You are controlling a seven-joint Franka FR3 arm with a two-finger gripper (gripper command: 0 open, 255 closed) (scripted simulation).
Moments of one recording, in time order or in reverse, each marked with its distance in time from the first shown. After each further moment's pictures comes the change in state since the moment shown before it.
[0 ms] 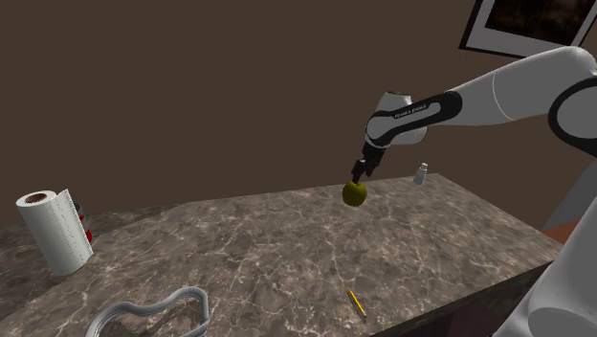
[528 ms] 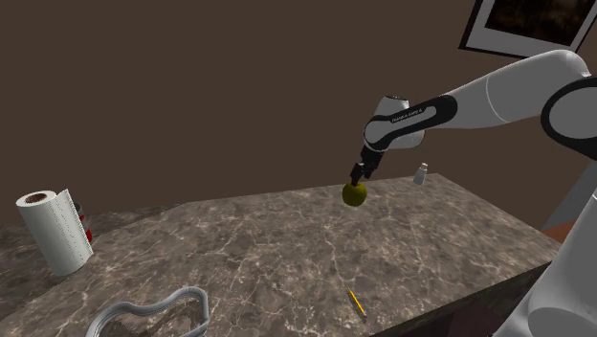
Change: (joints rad) arm -0.001 0.024 0.001 -0.008 0.008 0.032 -0.005
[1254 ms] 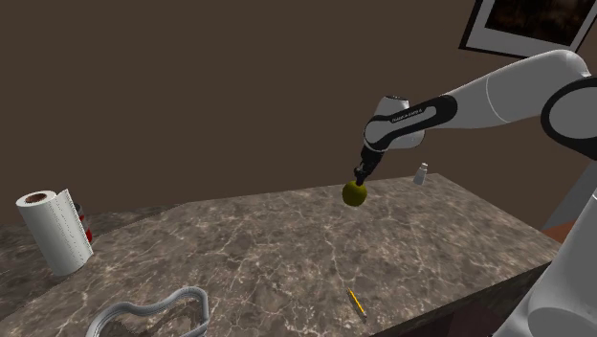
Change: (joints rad) arm 0.000 0.000 0.000 0.000 0.000 0.000 0.000
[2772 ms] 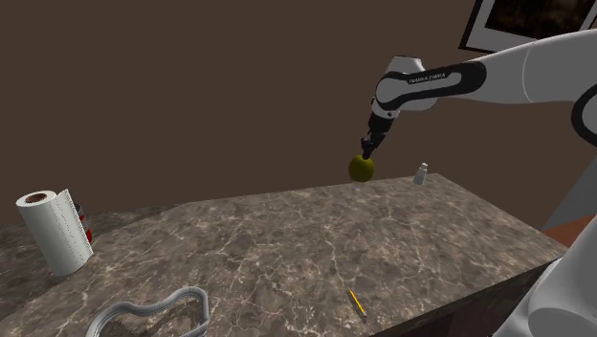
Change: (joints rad) arm 0.003 -0.094 -0.001 0.192 -0.032 -0.284 0.026
